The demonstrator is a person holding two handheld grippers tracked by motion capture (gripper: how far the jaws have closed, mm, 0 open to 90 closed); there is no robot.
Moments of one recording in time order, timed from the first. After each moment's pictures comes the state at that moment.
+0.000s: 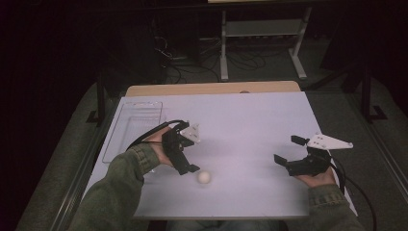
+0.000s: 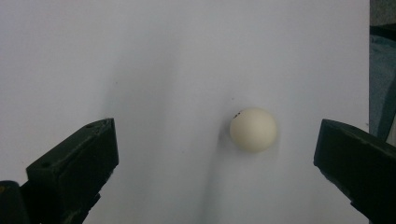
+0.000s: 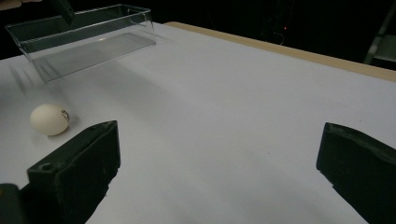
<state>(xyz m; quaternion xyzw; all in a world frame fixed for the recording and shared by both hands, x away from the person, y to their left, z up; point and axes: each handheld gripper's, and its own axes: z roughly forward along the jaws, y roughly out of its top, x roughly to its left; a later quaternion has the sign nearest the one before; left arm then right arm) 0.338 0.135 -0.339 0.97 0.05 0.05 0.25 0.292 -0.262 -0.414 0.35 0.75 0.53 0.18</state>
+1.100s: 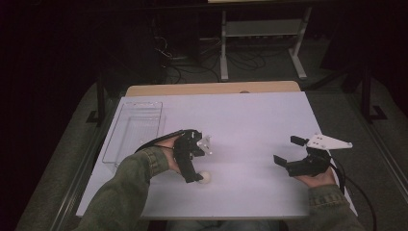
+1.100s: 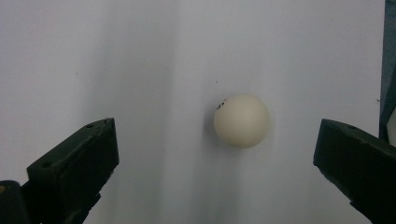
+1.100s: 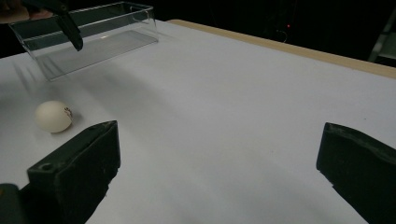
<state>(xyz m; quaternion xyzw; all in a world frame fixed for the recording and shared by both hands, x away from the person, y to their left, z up) 0.331 0.108 -0.362 0.98 0.02 0.04 0.17 0.292 -0.262 -0.414 0.35 0.75 0.53 0.18</state>
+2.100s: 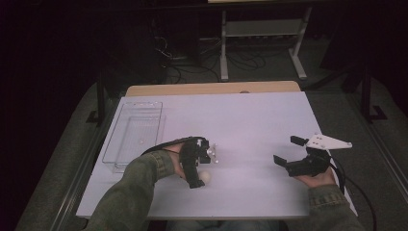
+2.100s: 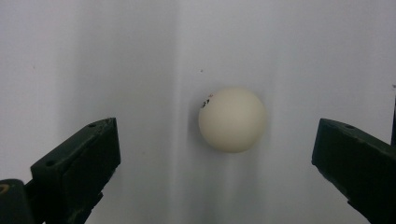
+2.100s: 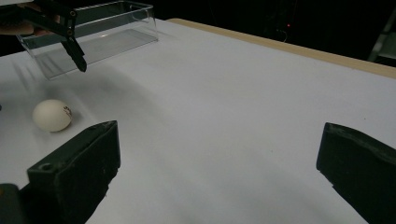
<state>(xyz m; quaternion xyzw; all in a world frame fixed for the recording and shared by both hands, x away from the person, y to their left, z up) 0.326 0.091 -0.382 0.99 0.00 0.03 0.11 0.292 -0.262 -0.414 0.35 0.75 0.53 0.18</state>
